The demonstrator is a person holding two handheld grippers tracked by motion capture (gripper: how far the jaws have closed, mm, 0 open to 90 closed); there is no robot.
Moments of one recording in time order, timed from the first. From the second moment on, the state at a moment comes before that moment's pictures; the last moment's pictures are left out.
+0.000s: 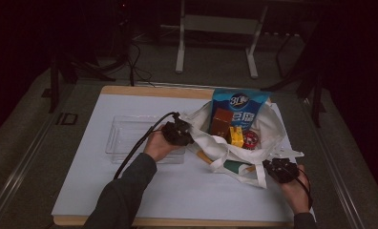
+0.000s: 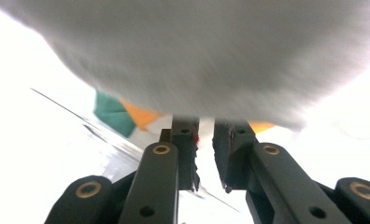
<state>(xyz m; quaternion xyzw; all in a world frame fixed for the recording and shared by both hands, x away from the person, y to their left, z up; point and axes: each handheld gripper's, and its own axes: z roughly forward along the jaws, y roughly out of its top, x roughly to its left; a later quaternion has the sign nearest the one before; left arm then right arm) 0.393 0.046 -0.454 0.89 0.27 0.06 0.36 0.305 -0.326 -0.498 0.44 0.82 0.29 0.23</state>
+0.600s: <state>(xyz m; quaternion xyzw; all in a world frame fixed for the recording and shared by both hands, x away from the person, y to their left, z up) 0.342 0.060 -0.390 0.87 0.19 0.12 0.44 0.303 -0.326 -0.498 0.44 0.81 0.29 0.24</state>
